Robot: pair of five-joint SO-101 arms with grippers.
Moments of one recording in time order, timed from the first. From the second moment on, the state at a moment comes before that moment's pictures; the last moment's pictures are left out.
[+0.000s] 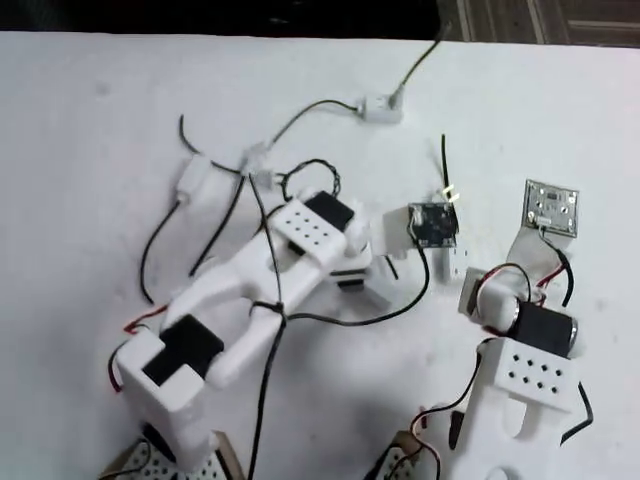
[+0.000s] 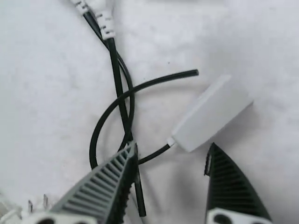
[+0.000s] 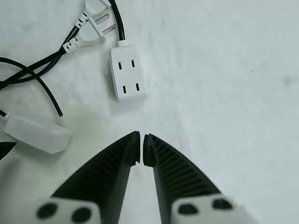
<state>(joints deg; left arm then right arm) 33.6 15.2 6.9 60.3 -46.6 16.9 -55.1 52.5 71.5 6.2</state>
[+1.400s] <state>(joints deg) 26.8 -5.5 6.6 62.4 -35.1 16.9 -55.6 52.5 71.5 6.2</state>
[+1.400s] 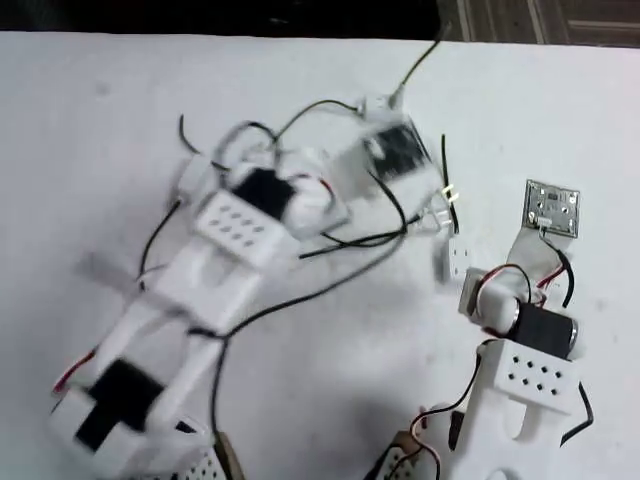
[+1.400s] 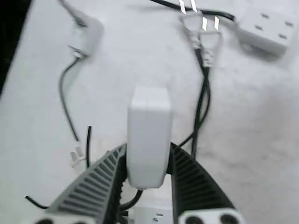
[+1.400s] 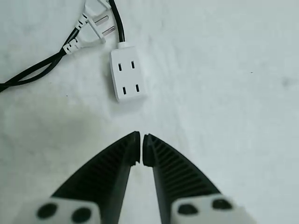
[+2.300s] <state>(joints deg) 21.9 -37.1 6.6 86.5 -28.0 14.7 -55.6 52.5 71.5 6.2</state>
